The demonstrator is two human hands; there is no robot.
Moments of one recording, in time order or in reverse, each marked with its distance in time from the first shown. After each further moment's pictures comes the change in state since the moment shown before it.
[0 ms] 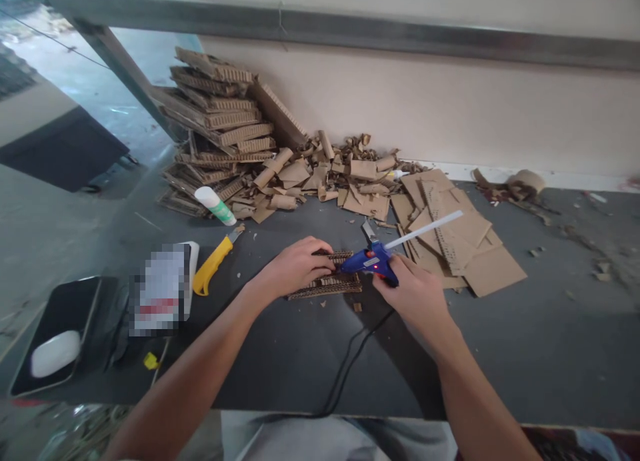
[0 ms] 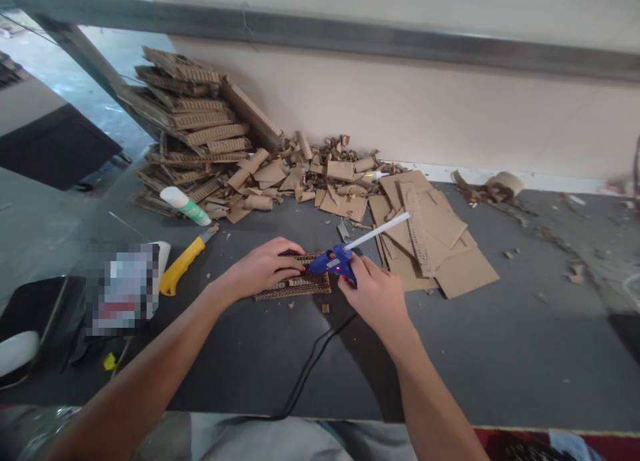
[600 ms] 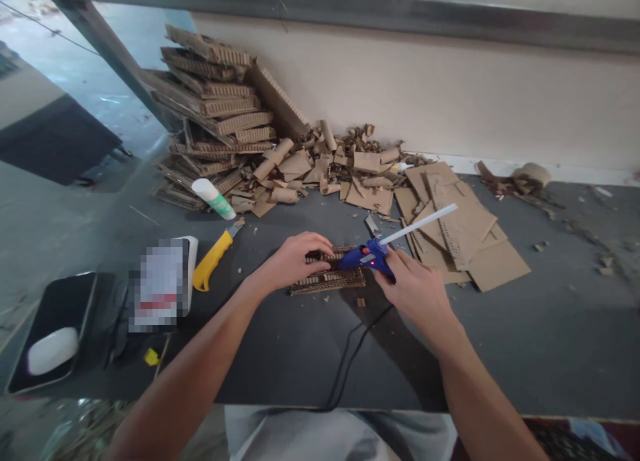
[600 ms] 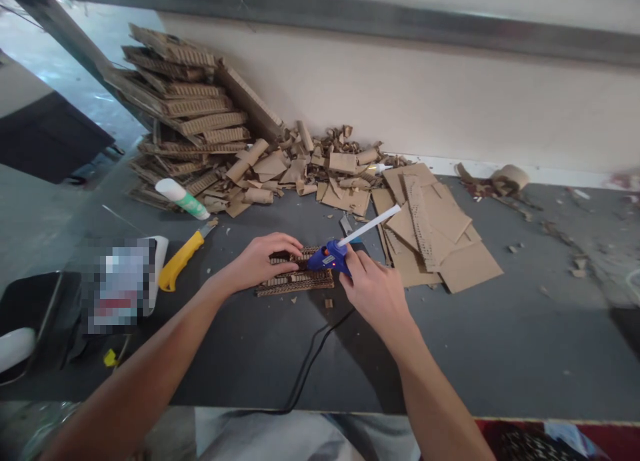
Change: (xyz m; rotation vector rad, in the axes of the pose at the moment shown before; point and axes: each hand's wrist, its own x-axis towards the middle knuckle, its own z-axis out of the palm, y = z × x) left_hand -0.006 -0.014 0.007 -0.337 0.091 -0.158; right_hand 0.004 -0.009 -0.007 -0.043 -0.092 -0.060
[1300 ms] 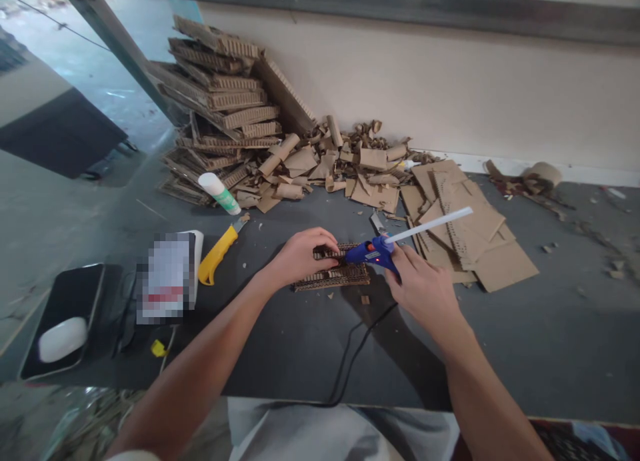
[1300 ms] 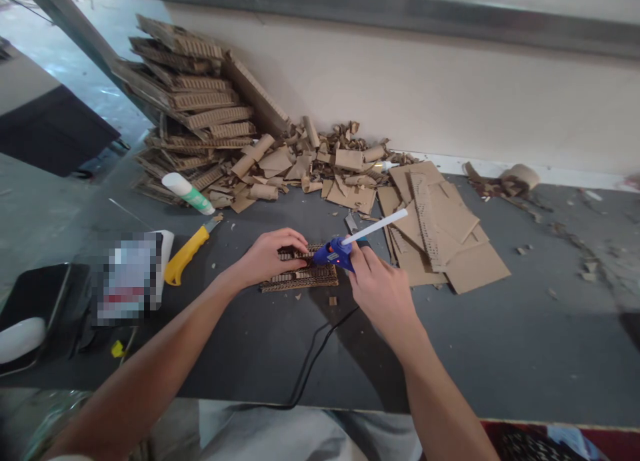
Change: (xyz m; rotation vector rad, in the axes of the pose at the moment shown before) left_hand 0.003 0.000 0.010 -0.045 0.077 -0.026; right_hand 0.000 -0.002 -0.006 -0.037 -0.062 0.020
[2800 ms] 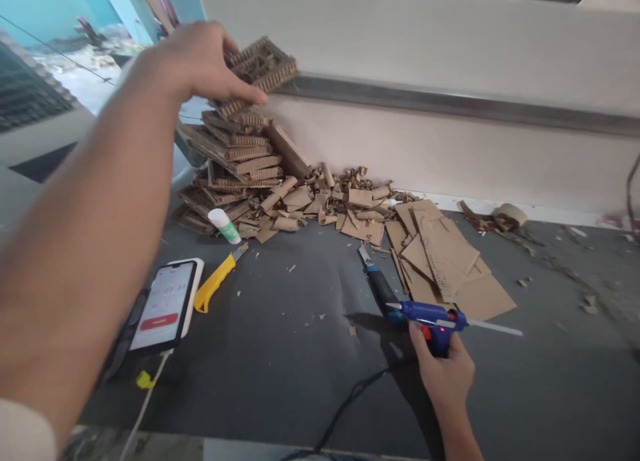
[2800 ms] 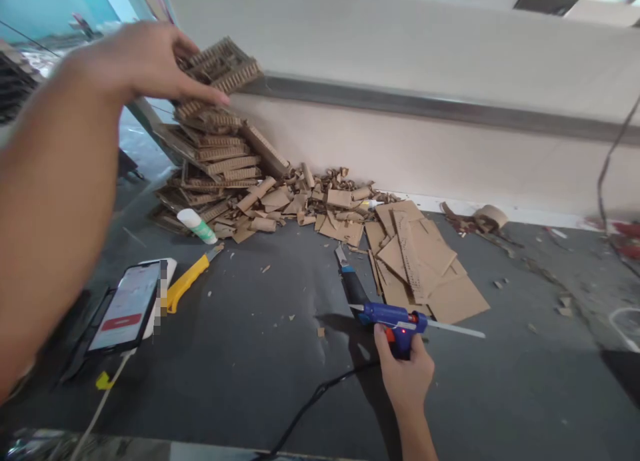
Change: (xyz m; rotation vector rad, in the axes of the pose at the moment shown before) left_hand 0.127 0.114 -0.284 0.837 0.432 -0.468; right_hand -0.084 0.008 0.006 0.519 0.176 1.137
